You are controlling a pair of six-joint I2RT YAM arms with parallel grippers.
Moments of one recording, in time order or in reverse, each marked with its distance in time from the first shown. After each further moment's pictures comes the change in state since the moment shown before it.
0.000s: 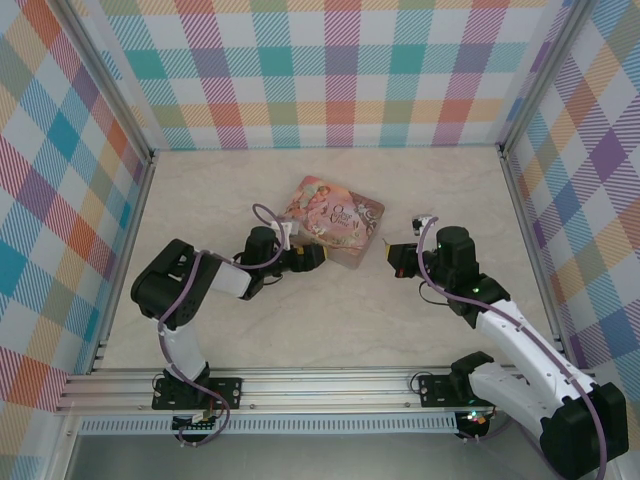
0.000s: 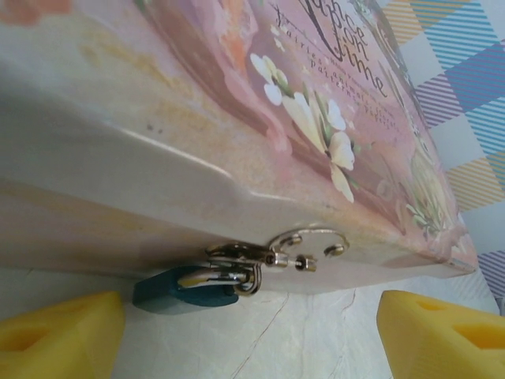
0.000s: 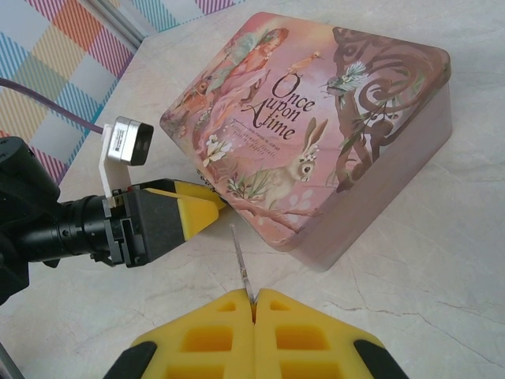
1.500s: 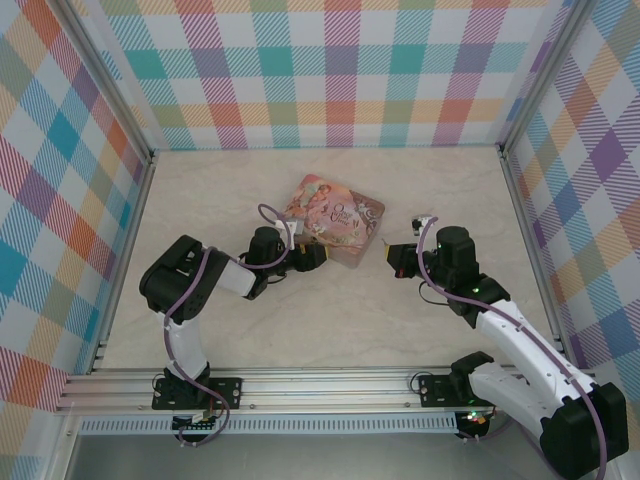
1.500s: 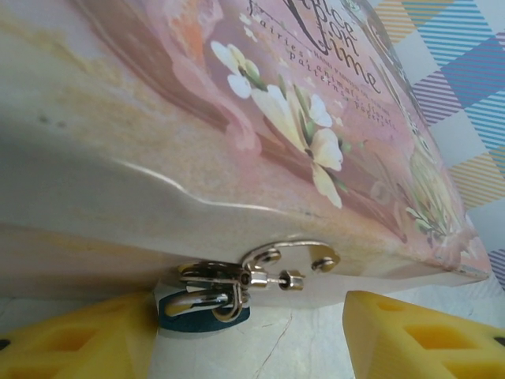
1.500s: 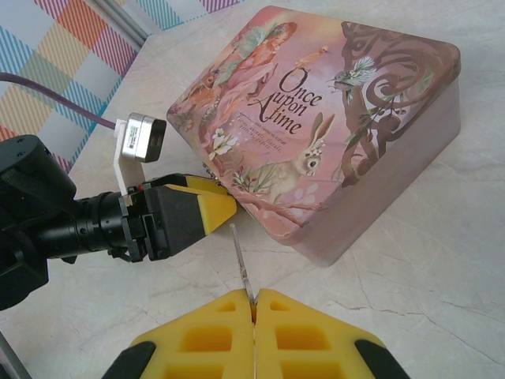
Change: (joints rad) left arm -0.026 0.054 0.023 0.062 -0.016 0.024; right arm 0.000 0.000 0.000 0.000 -0.011 0.000
